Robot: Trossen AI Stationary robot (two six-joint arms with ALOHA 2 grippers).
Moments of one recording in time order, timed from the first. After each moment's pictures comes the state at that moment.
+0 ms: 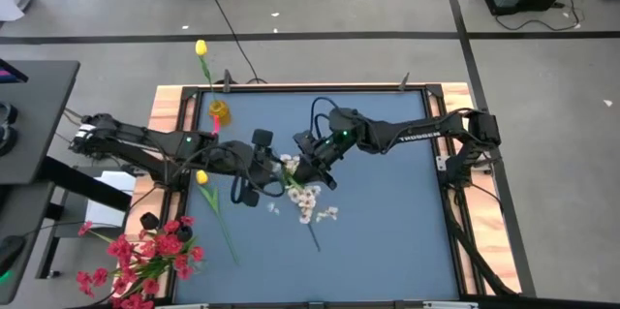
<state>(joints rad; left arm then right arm) -0.21 1.22 1.14 -0.56 -0.25 0.32 -0.07 1.75 1.27 0.40 -0.80 2.07</state>
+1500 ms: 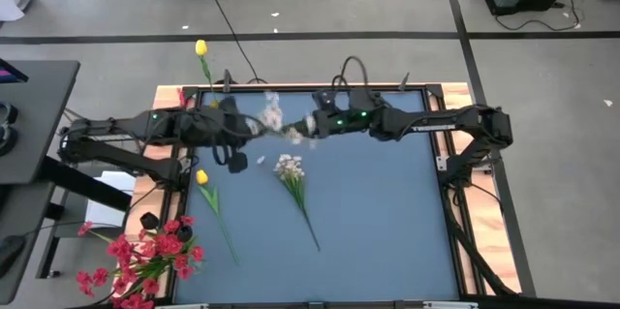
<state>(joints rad) 0.02 1.00 1.12 -0.69 -0.29 0.00 -0.14 1.64 1.27 0.49 -0.32 1.13</state>
